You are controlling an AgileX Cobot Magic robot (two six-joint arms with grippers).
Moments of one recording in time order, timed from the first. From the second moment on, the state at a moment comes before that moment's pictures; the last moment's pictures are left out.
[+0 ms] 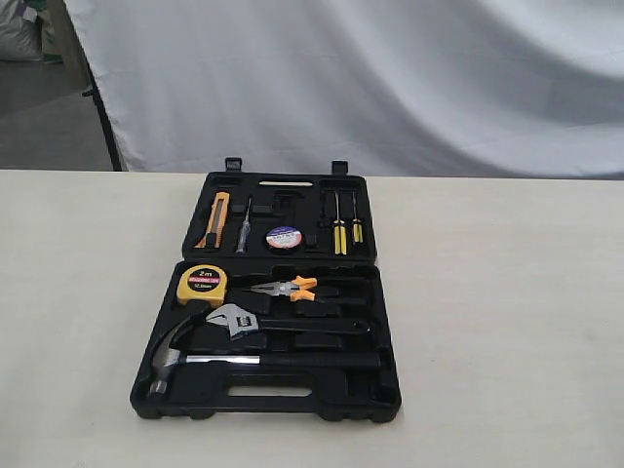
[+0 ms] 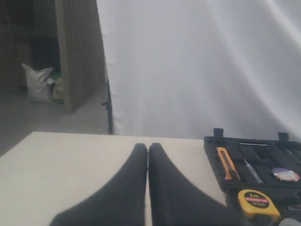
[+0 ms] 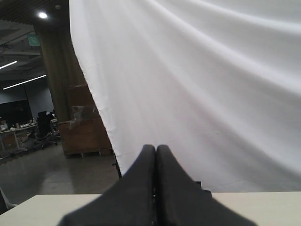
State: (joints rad) left arm 0.17 0.03 0.00 -0.16 0.04 0.11; right arm 0.71 0.16 0.00 0.55 -0.41 -0.32
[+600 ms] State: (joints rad) left arm 0.18 0.00 0.00 -0.09 0.23 0.03; right arm 0.71 0.16 0.00 0.55 -0.41 -0.32
